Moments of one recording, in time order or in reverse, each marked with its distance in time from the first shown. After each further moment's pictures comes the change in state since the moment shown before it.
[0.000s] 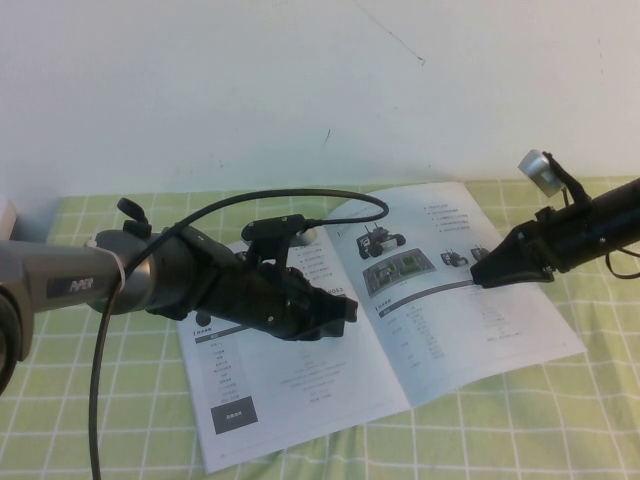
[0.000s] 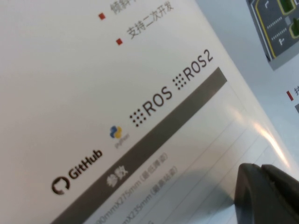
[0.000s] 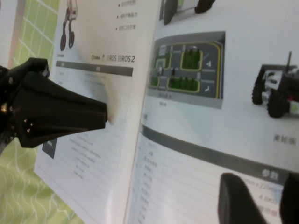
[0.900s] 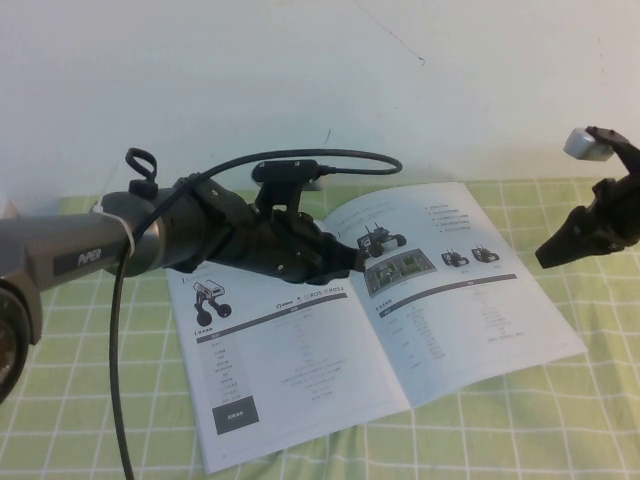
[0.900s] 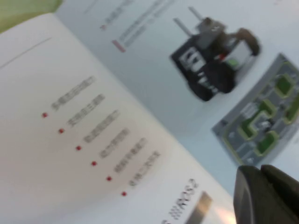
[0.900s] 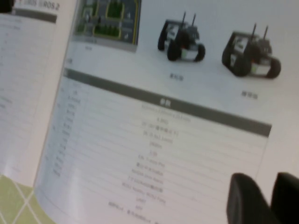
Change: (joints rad) right arm -0.065 -0.153 0.000 -0.291 -0.059 -0.020; left arm -0.002 0.012 -0.177 0.135 -0.038 -0.046
